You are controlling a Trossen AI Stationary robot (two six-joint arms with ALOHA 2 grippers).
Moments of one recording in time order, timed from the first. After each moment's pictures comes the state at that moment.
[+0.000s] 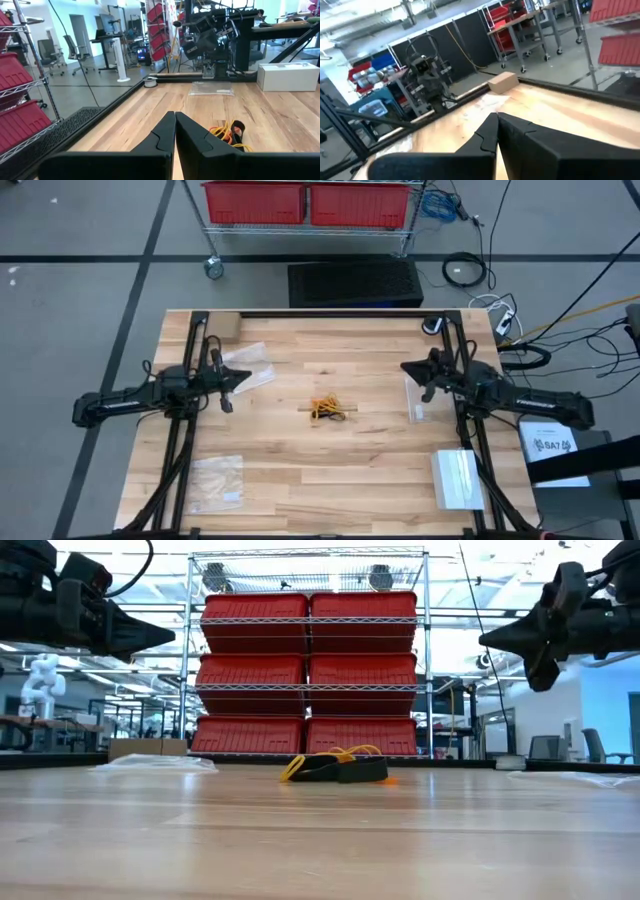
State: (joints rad) left arm 0.16 0.02 0.01 0.02 -0.09 0.11; right arm -0.23 0.17 0.02 0.19 0.10 0.44
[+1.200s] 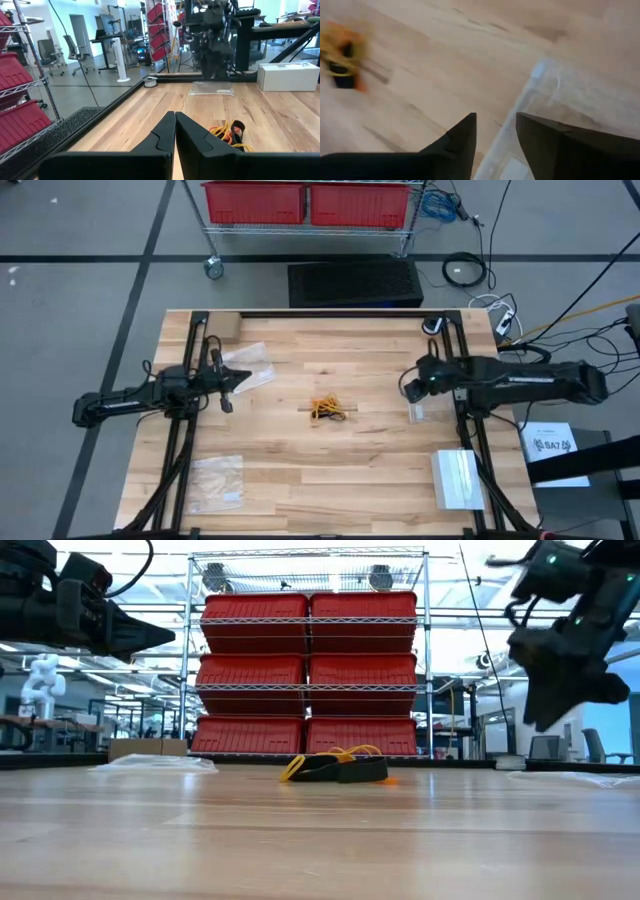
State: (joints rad) left arm 0.16 0.02 0.01 0.02 -0.09 0.11; right arm -0.17 0.82 0.48 -0.76 0.12 0.95
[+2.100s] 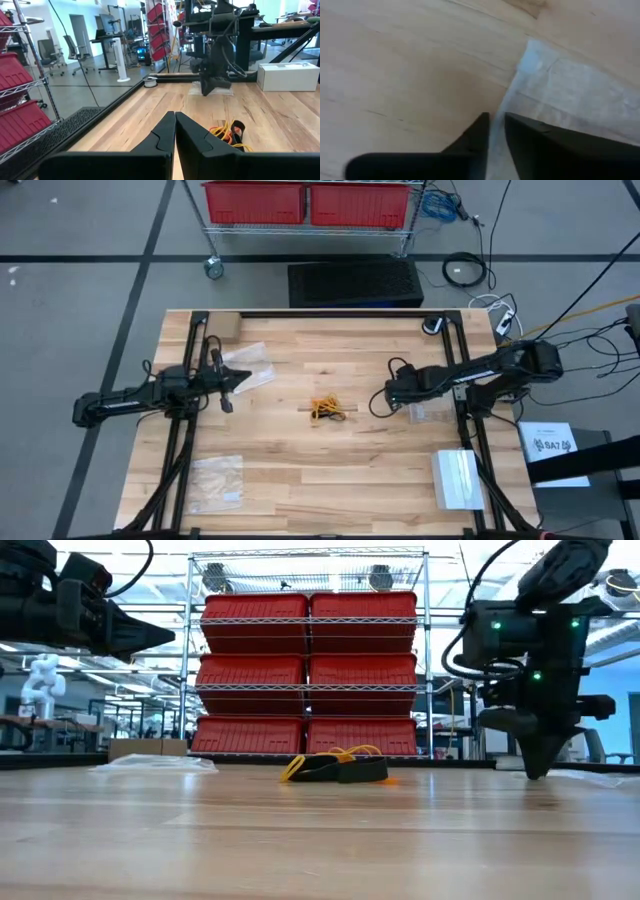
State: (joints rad) left arm 0.16 0.02 0.01 0.02 -0.09 0.11; right arm -0.05 1.43 0.61 -0.76 0.32 1.12
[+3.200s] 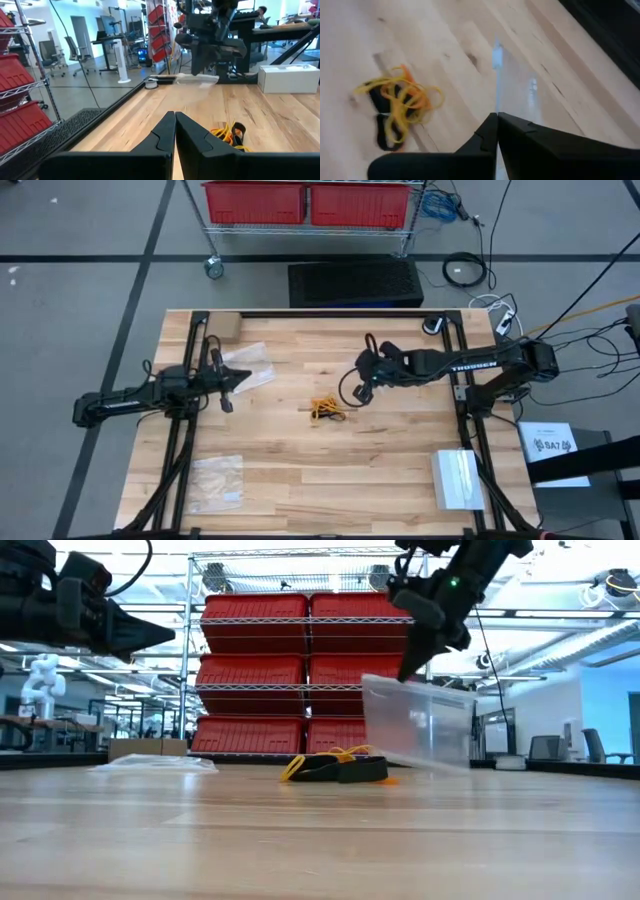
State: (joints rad) left arm 0.16 0.02 0.01 0.04 -0.10 0.11; right arm -0.05 1.44 1.04 -0.55 0.36 0.38
